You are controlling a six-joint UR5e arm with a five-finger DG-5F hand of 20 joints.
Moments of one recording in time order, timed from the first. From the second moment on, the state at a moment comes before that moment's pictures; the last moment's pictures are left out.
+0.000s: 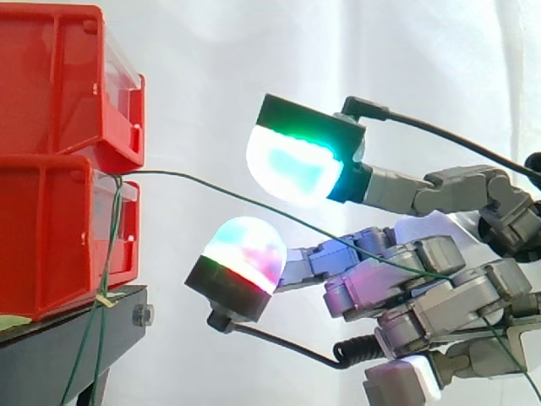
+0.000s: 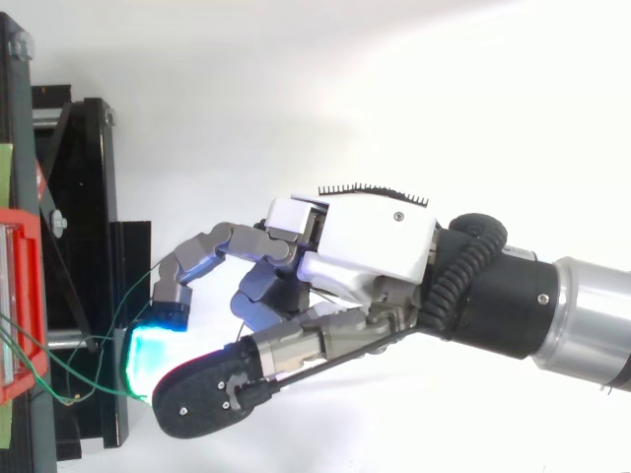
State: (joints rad) arm 0.27 -2.36 -1.07 -3.03 -1.08 0.24
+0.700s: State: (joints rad) arm 0.27 -2.36 -1.07 -3.03 -1.07 0.24
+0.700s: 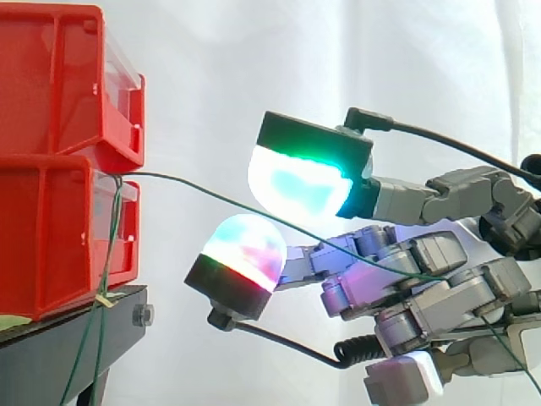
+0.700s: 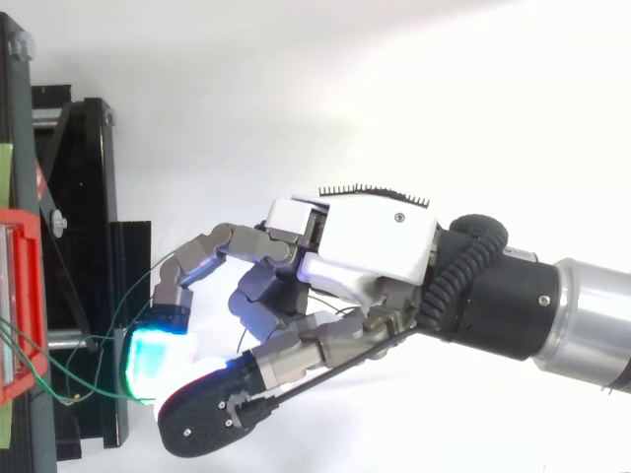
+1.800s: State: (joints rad) arm 0.27 -2.36 -1.07 -3.02 -1.07 0.24
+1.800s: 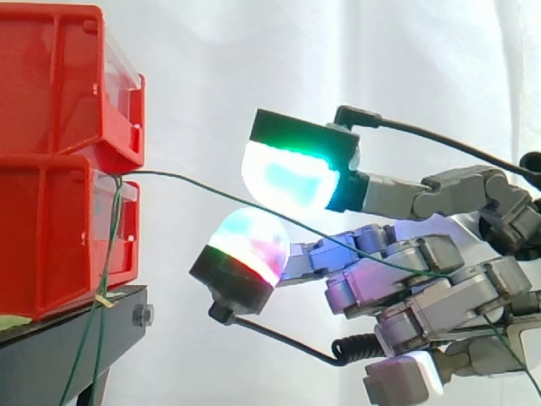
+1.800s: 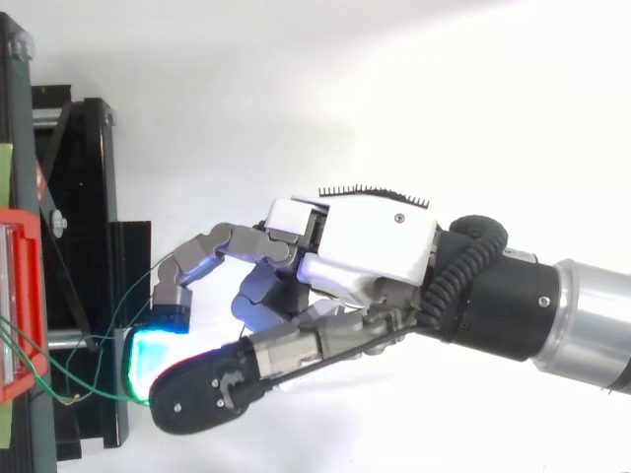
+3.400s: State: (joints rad) arm 0.27 -2.36 -1.07 -3.02 -1.07 0.23
